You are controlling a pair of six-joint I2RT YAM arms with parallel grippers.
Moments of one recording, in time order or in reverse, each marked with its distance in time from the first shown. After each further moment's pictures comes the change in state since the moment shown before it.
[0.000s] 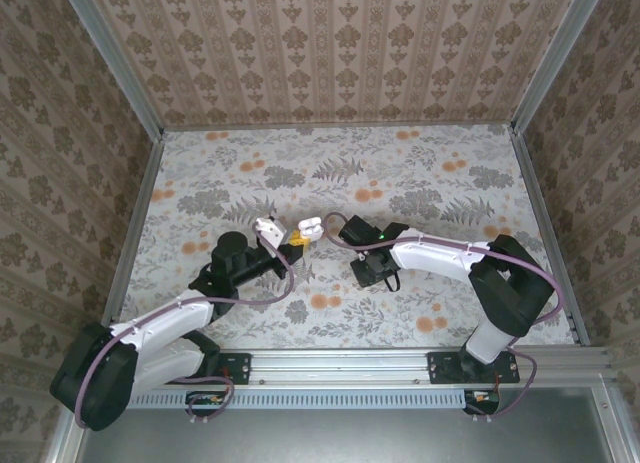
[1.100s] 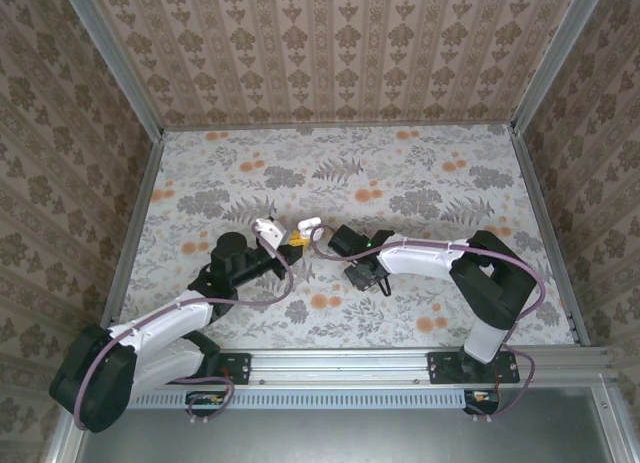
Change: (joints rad) left arm 0.000 -0.008 0.000 -0.007 0.000 0.000; right arm 0.053 0.087 0.003 0.062 0.114 -0.067
